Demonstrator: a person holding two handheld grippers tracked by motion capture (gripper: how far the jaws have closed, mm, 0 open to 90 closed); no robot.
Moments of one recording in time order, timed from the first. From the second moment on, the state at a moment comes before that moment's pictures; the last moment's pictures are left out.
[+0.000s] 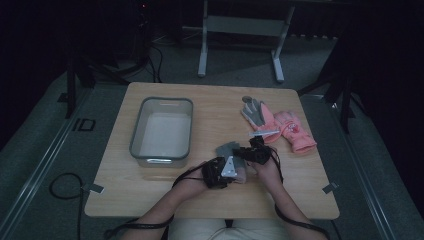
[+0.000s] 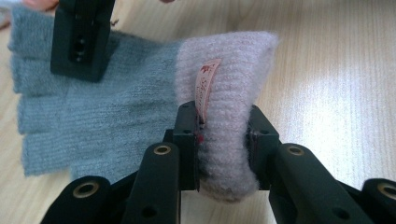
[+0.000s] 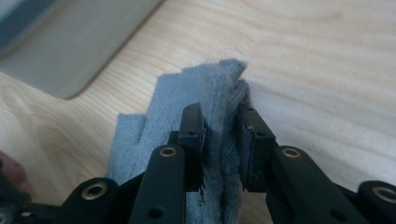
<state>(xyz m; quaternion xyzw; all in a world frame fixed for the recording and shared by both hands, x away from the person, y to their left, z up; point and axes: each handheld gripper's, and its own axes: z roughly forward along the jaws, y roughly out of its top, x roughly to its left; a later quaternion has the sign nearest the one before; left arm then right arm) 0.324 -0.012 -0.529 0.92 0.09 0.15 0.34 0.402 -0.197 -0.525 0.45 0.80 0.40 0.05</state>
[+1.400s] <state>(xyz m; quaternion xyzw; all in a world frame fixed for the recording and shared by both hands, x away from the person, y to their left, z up) 0.344 0.096 -0.428 0.92 0.08 0.23 0.31 0.433 -0.099 -0.425 0.36 0.80 0.47 0.07</state>
